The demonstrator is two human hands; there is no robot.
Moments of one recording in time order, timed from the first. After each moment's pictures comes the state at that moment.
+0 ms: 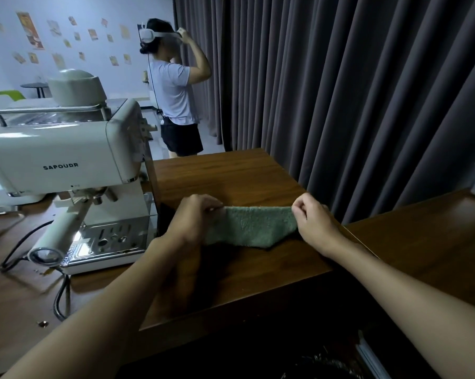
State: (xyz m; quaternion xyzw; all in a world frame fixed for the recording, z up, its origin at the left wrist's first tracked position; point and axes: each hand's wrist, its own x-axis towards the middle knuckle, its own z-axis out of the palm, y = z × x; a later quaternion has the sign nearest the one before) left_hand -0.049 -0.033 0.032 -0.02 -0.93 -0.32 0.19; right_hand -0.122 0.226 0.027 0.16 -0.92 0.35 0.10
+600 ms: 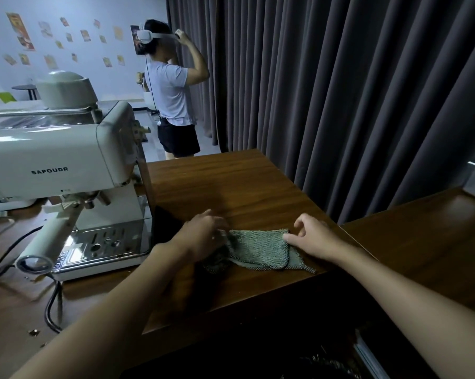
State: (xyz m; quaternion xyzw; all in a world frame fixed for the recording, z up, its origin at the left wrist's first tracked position) left_hand -0.056 -0.023 0.013 -0.07 -0.98 -0.16 0.03; right_hand -0.133 0.245 0.005 0.11 -0.96 0.25 -0.08
